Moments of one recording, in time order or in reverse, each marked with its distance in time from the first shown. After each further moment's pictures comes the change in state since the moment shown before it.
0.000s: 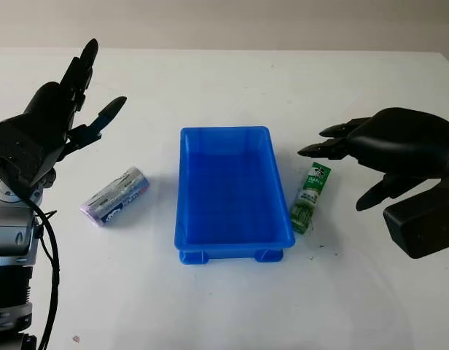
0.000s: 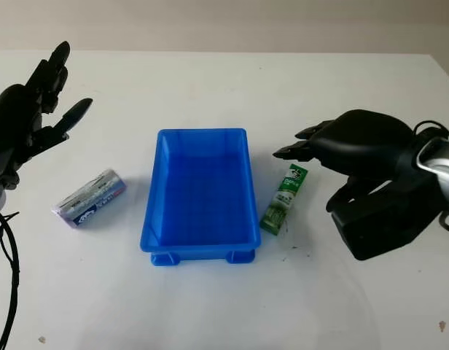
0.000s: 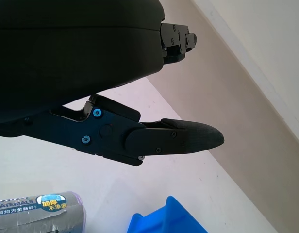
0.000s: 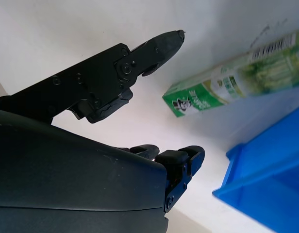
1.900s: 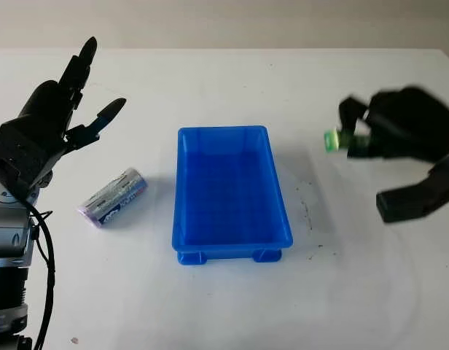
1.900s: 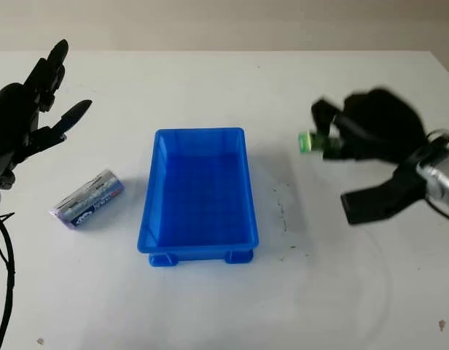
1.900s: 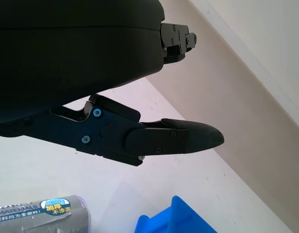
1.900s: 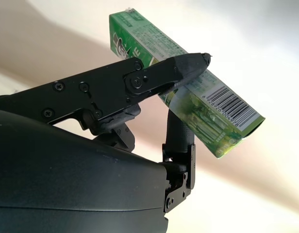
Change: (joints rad) left arm 0.010 0.020 0.001 -0.021 0.034 0.002 -0.007; right arm -0.385 0.052 0.206 0.748 -0.462 -0.160 -1.108
